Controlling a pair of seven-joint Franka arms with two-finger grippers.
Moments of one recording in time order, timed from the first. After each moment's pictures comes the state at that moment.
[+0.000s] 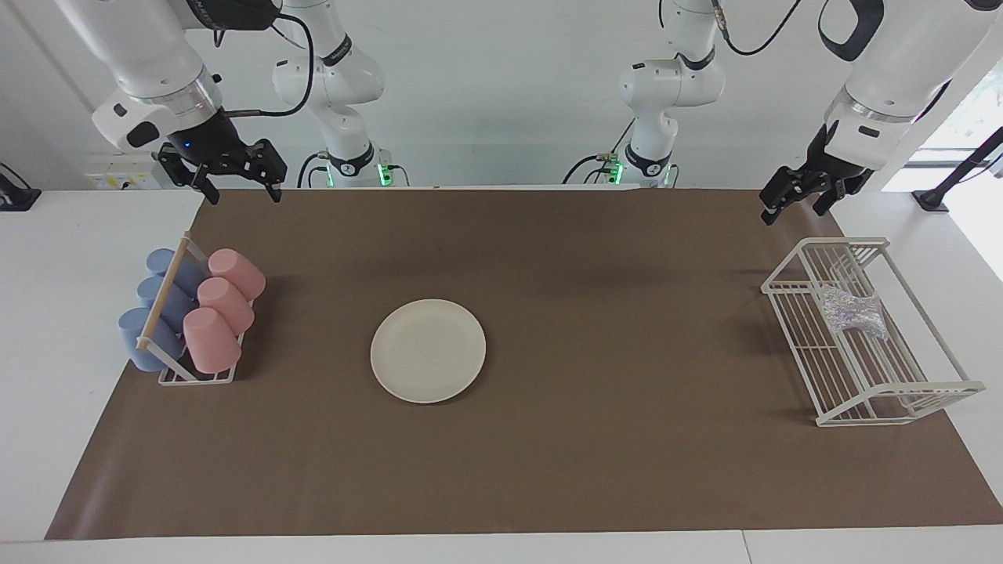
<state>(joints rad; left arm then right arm) -0.03 -0.01 -0.02 -1.58 -0.01 1.57 -0.17 0.06 -0.02 -0.07 -1.54 0.02 1.45 -0.01</state>
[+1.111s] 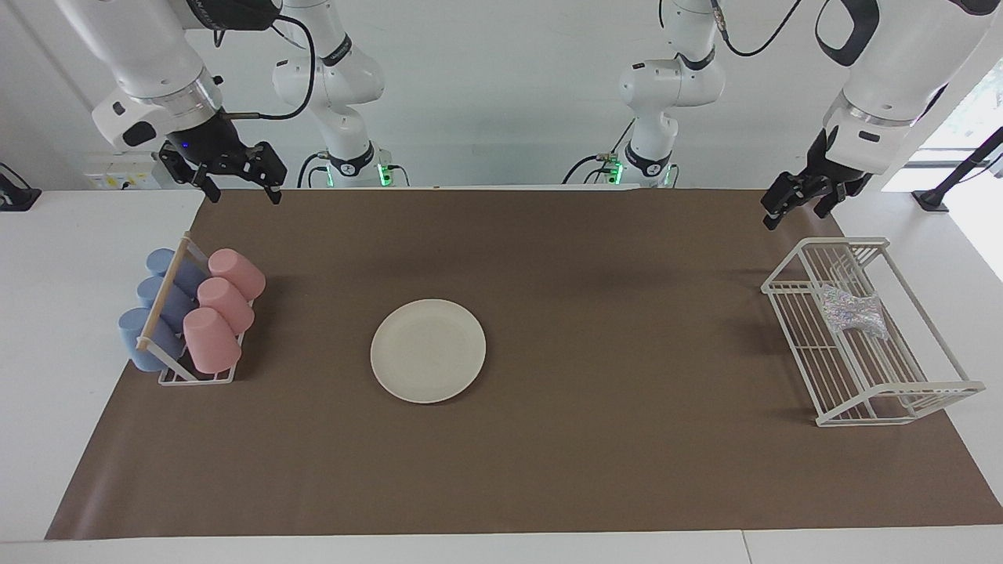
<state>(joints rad) -0.09 0.07 -0.03 -1.61 0.28 1.60 -0.28 0.08 -0.02 -0.07 -1.55 0.02 1.45 0.23</state>
